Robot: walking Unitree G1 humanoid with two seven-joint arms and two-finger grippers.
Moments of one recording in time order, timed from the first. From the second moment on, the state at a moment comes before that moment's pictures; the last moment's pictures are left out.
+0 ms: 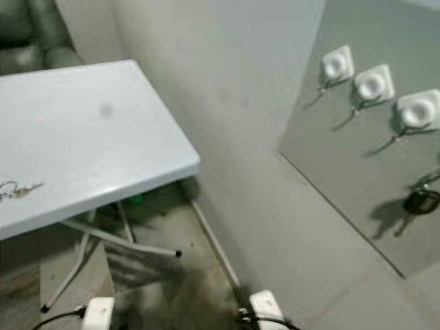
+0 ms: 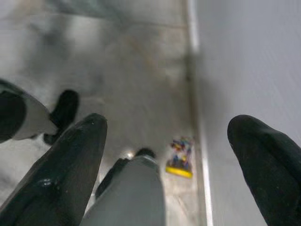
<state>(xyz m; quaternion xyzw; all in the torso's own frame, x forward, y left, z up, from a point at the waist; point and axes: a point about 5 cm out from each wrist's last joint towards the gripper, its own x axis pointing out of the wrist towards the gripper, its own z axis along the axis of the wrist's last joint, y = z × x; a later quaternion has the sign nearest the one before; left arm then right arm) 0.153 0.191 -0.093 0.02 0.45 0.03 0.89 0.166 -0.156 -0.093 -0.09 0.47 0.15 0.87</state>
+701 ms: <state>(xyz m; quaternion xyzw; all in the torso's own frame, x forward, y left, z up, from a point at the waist) 0.143 0.185 -0.098 0.00 0.46 0.05 0.89 0.168 -0.168 -0.091 -0.09 0.47 0.14 0.86</state>
